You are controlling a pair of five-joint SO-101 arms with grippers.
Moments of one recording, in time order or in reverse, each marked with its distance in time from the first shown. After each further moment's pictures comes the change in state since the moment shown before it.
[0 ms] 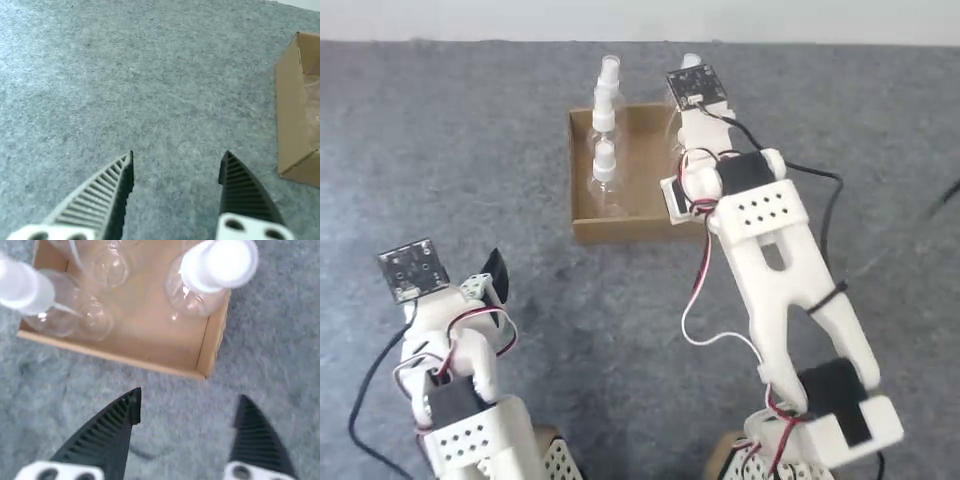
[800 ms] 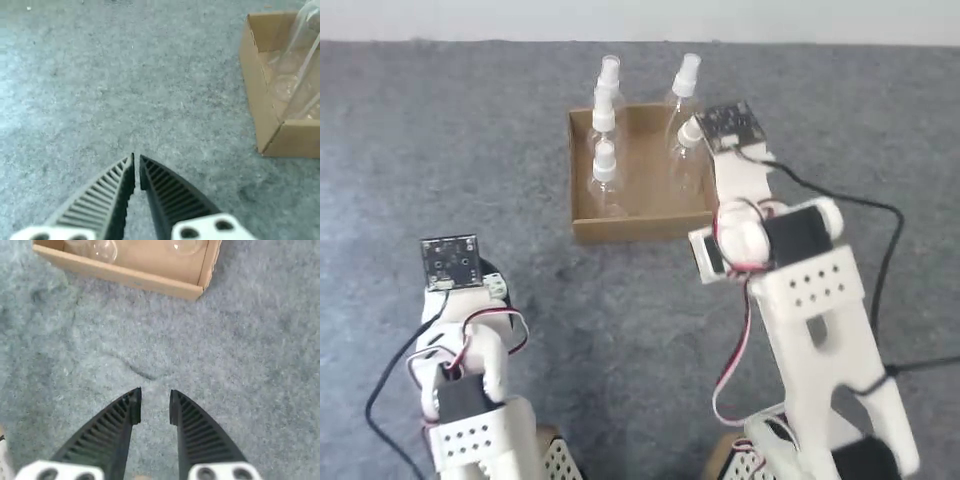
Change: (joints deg) left arm 6.9 0.0 1.1 -1.9 -8.4; right arm -0.2 -23.7 9.1 19.3 0.1
